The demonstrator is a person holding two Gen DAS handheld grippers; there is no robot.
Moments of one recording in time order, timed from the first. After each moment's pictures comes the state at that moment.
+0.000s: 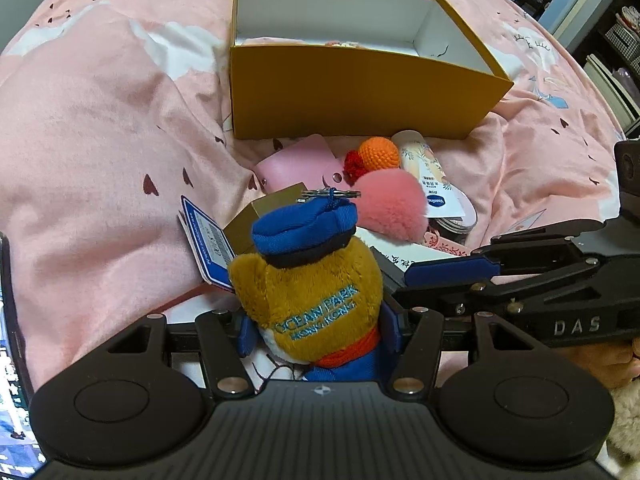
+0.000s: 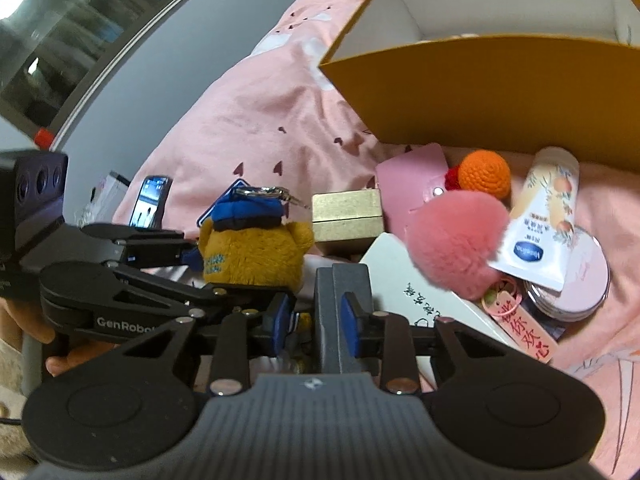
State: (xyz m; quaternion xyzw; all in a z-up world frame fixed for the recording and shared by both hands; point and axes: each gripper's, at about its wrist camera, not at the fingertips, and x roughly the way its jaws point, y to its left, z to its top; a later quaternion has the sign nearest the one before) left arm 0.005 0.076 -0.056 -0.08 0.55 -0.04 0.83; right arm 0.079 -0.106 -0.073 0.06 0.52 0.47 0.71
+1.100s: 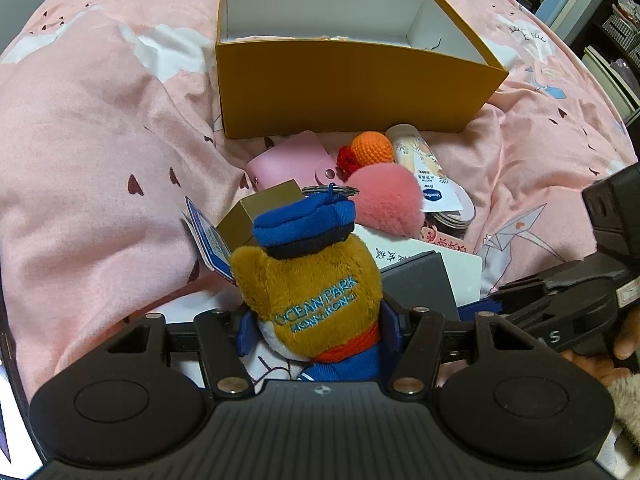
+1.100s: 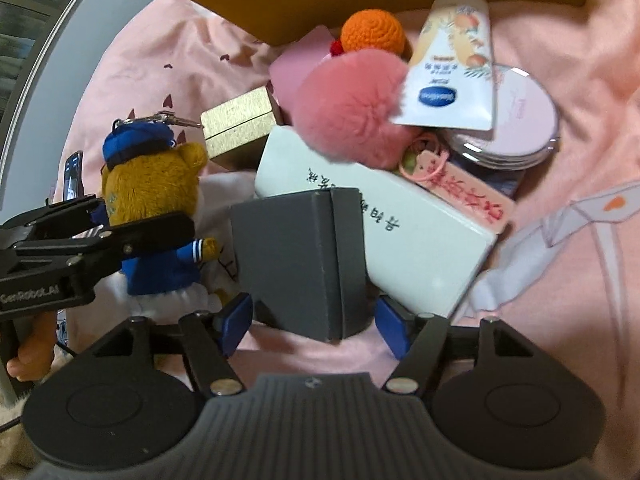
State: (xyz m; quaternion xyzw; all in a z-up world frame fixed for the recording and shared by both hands) left arm 0.005 0.065 -0.059 -0.07 0.55 -0.05 0.83; right arm 0.085 -0.130 -0.136 0.08 0.65 0.38 0.65
